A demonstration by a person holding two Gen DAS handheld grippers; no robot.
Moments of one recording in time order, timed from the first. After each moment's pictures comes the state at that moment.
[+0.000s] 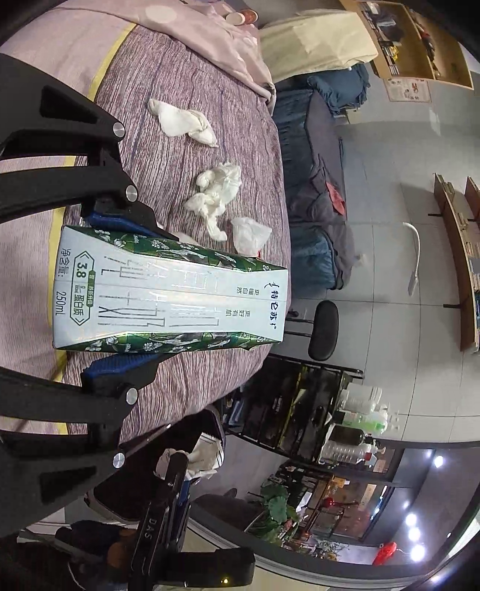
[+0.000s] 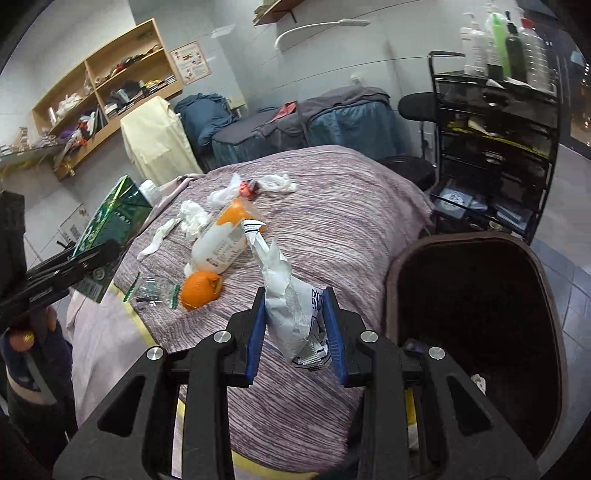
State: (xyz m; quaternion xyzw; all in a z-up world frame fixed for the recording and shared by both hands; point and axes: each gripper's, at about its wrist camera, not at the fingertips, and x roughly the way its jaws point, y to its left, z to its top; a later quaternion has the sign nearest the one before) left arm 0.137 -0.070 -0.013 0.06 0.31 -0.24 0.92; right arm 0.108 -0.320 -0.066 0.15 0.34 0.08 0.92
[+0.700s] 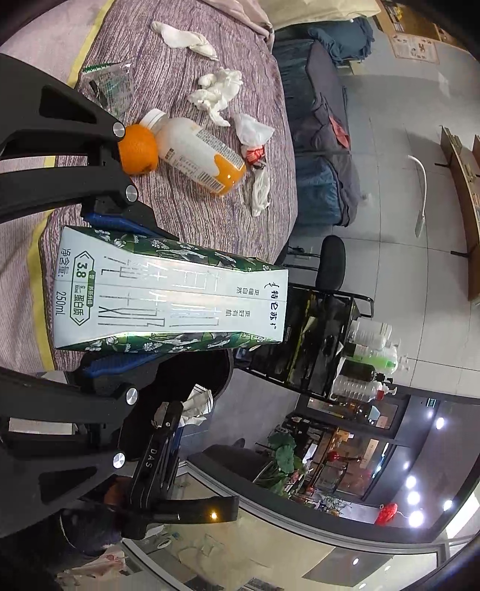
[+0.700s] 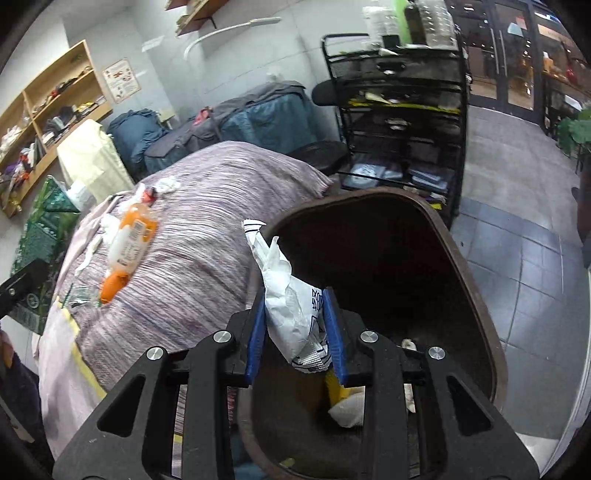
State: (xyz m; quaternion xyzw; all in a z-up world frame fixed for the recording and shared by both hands) left arm 0.114 -0.148 -0.029 0.04 0.32 -0.33 0.89; right arm 0.074 -0.410 -0.110 0.19 0.37 -0.05 0.91
